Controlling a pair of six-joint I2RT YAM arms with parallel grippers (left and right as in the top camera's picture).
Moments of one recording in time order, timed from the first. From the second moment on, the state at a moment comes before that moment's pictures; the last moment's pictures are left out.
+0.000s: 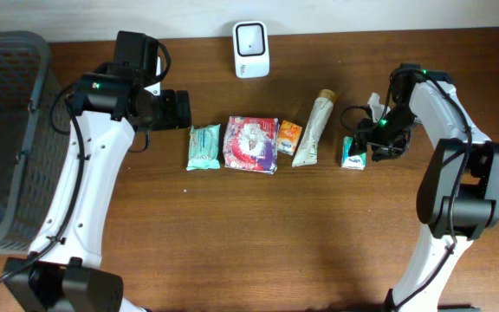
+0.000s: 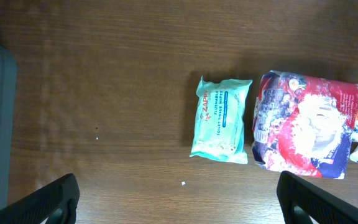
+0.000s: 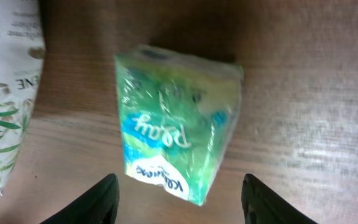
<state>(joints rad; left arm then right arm) -0.18 1.71 1.75 -1.17 -0.09 -0.22 -0.13 2.16 1.67 -1.23 -0.29 -0.07</state>
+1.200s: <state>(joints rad) -0.18 1.71 1.75 -1.17 -0.09 -0.22 0.03 2.16 1.67 -1.51 -1.43 -0.82</state>
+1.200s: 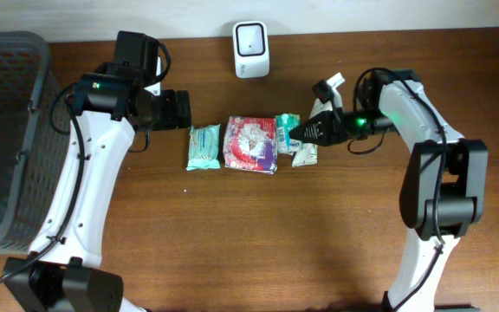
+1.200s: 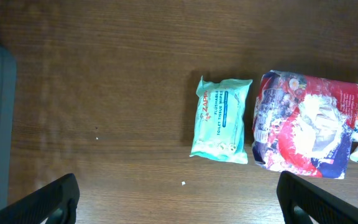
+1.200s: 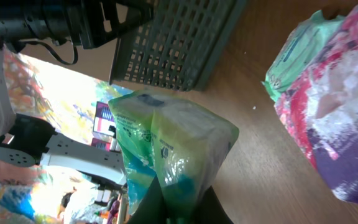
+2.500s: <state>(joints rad) -0.18 1.71 1.75 -1.17 -0.09 -0.22 0.41 2.49 2.12 -0.03 0.41 -0.76</state>
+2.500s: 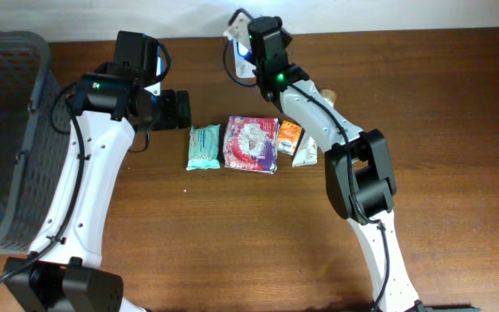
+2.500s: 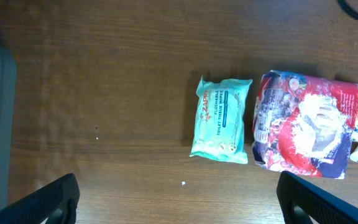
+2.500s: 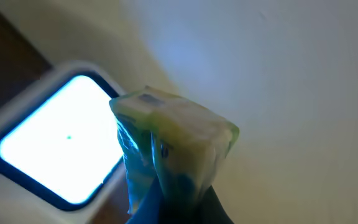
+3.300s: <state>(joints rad) -0.18 1.71 1.75 -1.17 -0.09 -0.22 -0.58 2.36 2.13 -0.95 -0.05 -0.03</state>
